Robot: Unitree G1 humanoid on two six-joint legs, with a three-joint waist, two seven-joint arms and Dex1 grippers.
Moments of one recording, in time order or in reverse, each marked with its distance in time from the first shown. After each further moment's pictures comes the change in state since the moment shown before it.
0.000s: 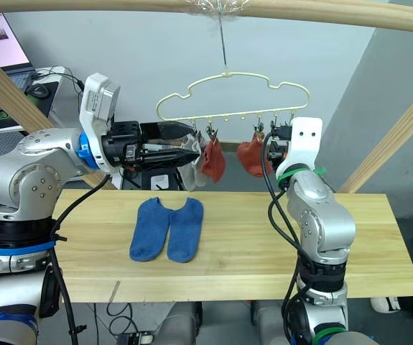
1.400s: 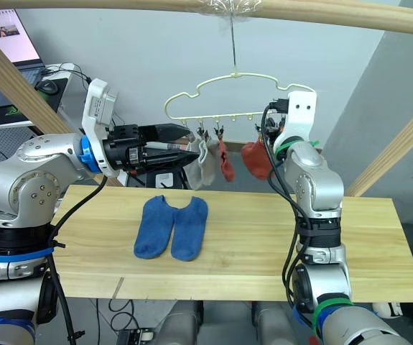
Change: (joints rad) left arm 0.035 0.012 0.001 -0.044 -0.001 0.000 0.087; right arm -0.225 -0.069 -0.037 0.433 0.017 -0.262 0.069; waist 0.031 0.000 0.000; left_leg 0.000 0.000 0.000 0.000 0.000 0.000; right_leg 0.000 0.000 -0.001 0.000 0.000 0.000
